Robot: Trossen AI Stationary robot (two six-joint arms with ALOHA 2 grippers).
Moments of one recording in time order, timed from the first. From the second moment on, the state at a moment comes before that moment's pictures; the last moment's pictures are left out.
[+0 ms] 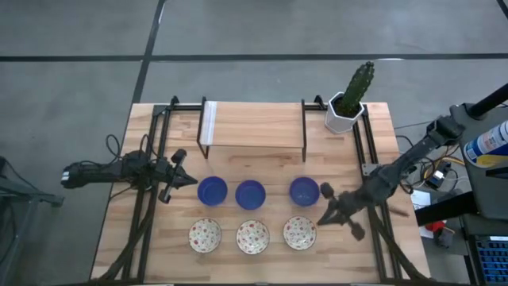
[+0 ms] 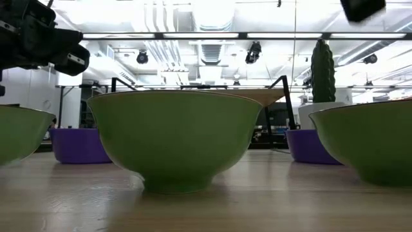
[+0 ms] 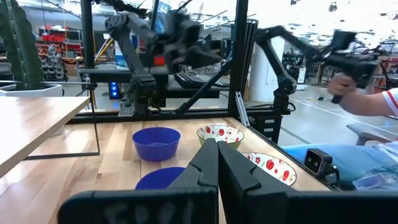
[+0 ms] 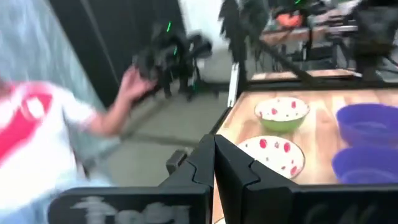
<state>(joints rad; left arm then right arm) 0.02 0.03 0.01 0.05 0.29 -0.06 0.66 0.96 0.46 0.37 0.13 0.24</state>
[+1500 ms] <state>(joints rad) 0.01 0.04 0.01 0.21 0.24 -0.34 0.77 1.90 1.43 -0.88 0.19 0.64</state>
